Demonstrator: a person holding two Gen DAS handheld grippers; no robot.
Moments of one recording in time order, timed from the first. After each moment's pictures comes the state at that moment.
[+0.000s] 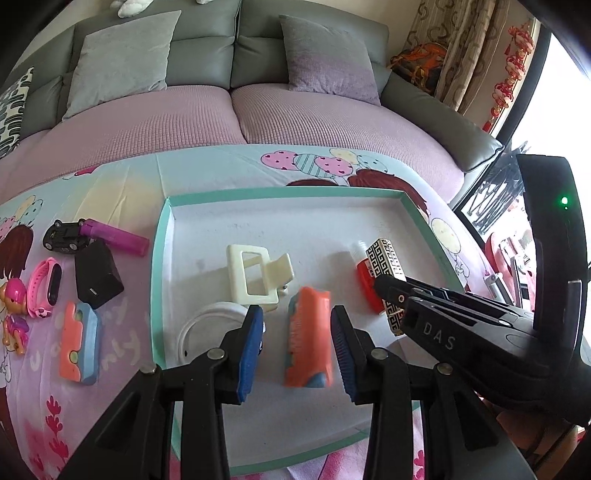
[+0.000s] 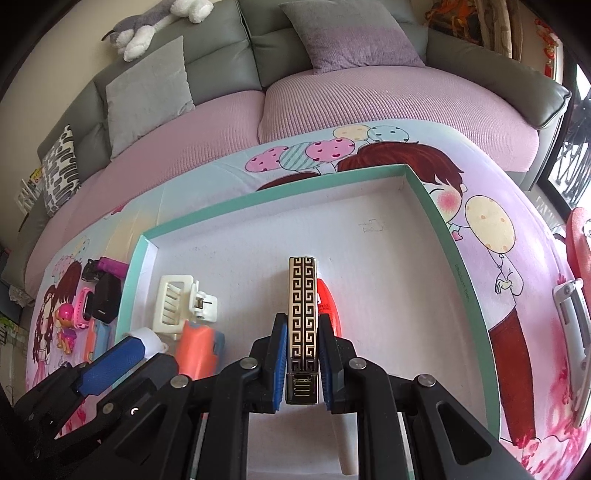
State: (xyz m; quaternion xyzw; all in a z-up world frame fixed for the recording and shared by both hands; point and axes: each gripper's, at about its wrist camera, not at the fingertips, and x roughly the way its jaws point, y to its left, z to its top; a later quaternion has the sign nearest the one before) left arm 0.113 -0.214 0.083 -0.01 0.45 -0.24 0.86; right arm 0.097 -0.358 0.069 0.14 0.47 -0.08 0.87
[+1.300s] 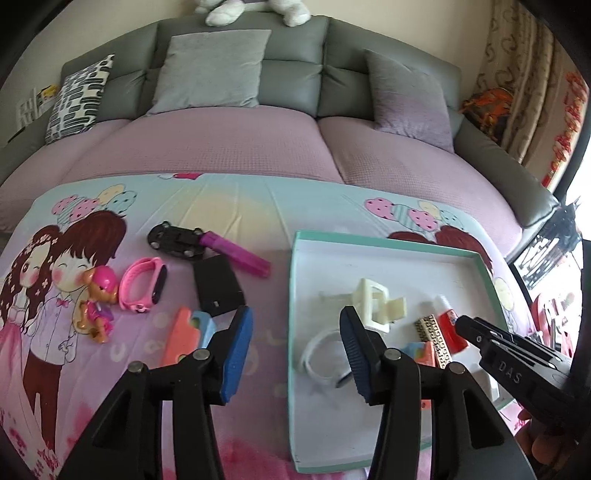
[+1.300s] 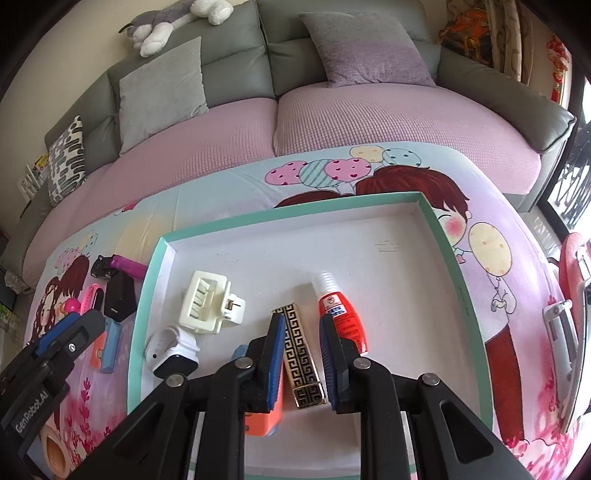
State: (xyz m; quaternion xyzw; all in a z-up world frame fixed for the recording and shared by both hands) left arm 0.126 -0.135 0.105 -0.04 0.42 -0.10 0.90; right arm 0.099 -0.333 0.089 0.10 0.46 -0.08 0.88
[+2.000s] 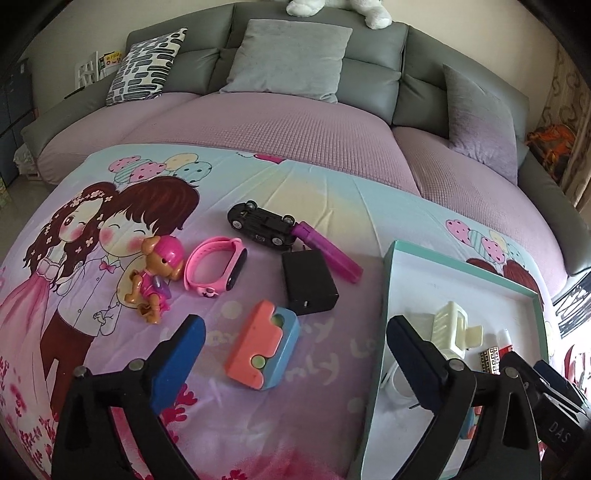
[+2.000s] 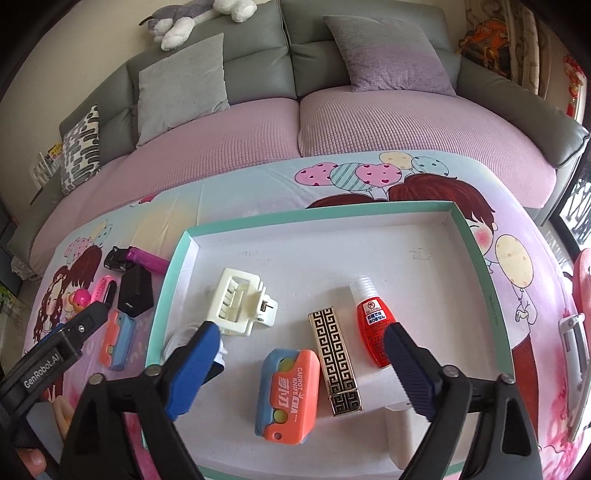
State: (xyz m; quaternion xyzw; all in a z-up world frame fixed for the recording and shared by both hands) left arm 0.138 -0.087 0.086 -0.09 0.43 0.02 0.90; right arm 0.105 -0.312 0.087 0.09 0.45 -0.05 0.89
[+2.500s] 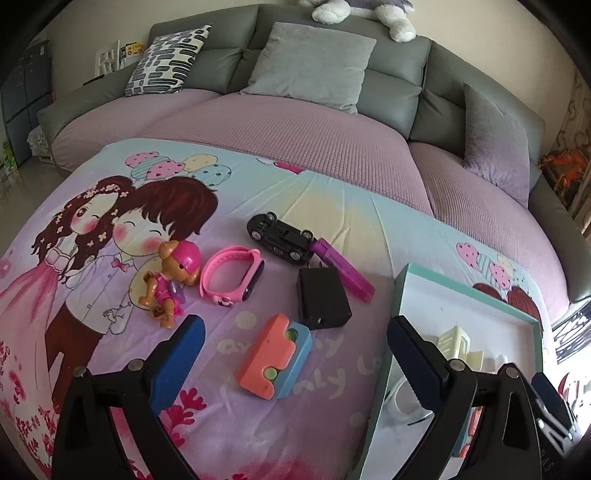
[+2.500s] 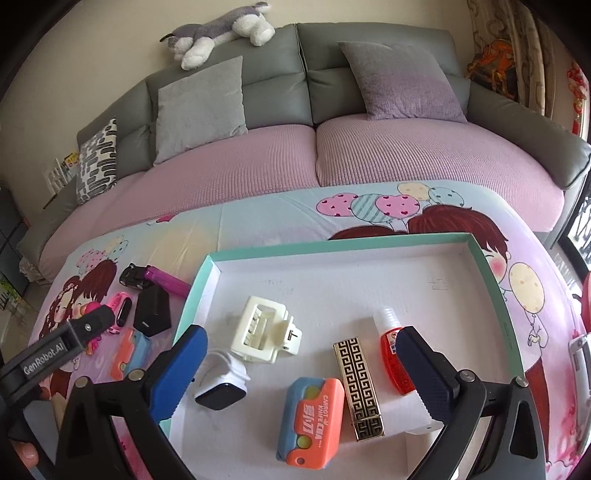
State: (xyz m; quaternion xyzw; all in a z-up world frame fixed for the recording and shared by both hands) left arm 0.141 -0.073 0.096 -0.12 0.42 0.06 0.90; right arm 0.107 -0.294 0.095 0.07 0.39 -0.03 0.92
